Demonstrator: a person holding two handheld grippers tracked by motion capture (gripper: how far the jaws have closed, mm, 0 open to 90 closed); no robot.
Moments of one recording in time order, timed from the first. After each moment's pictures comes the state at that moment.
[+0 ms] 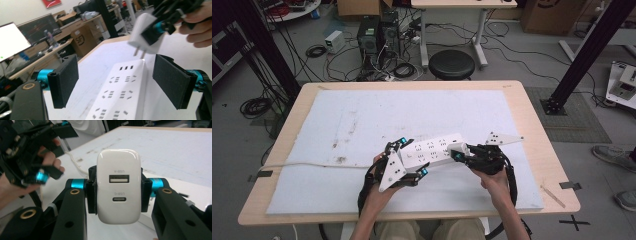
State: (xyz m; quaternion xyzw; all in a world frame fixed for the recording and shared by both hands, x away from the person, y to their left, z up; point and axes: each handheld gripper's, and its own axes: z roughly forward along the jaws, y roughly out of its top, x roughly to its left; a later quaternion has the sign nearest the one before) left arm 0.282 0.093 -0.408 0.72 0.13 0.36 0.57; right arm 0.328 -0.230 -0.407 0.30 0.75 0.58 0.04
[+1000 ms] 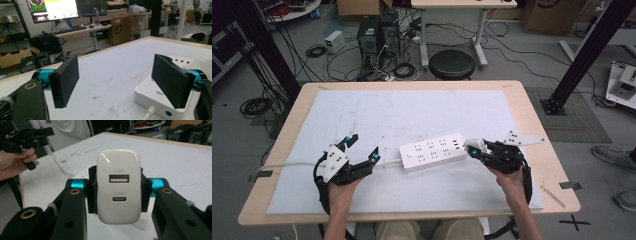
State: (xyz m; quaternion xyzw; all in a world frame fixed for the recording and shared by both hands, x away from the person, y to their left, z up) left arm 0.277 0.203 -0.411 0.64 0.34 0.38 0.58; right arm 0.320 -0.268 -0.393 0.31 0.75 0.58 0.11
